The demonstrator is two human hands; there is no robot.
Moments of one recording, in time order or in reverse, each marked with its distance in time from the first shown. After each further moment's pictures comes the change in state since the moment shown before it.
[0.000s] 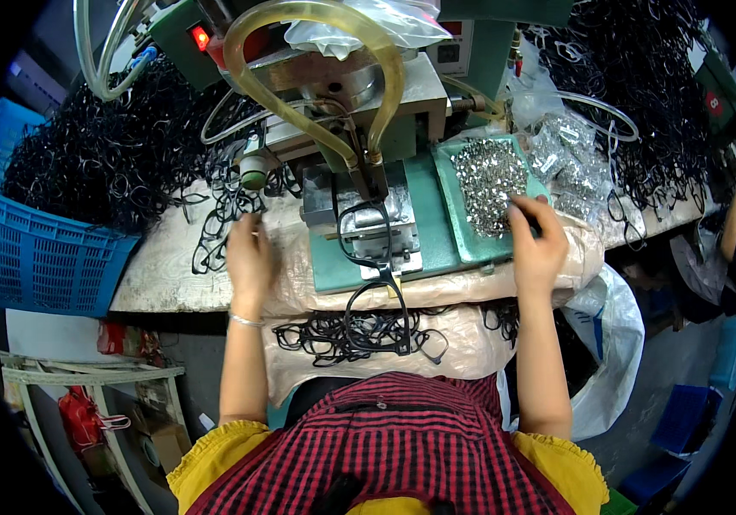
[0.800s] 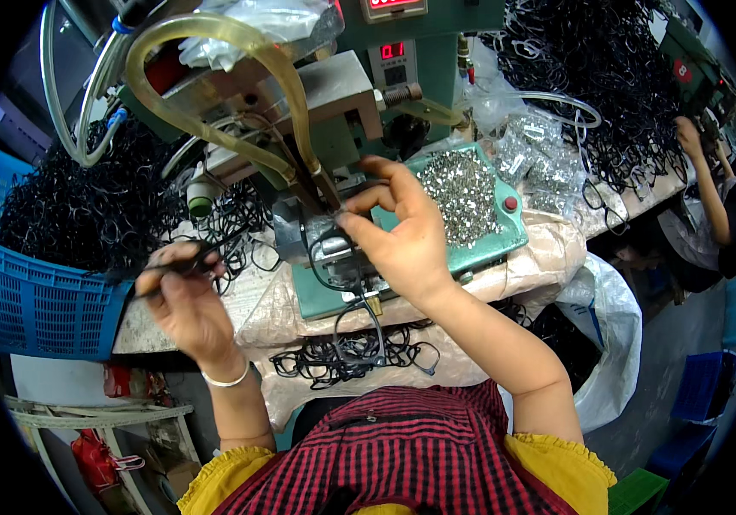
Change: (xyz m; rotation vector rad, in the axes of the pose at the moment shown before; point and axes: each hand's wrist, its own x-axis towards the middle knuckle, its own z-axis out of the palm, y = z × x) left_hand 0.028 0.102 -0.091 -1.483 0.212 0.348; right_hand 0.002 -0.124 0.073 0.551 -0.389 0.076
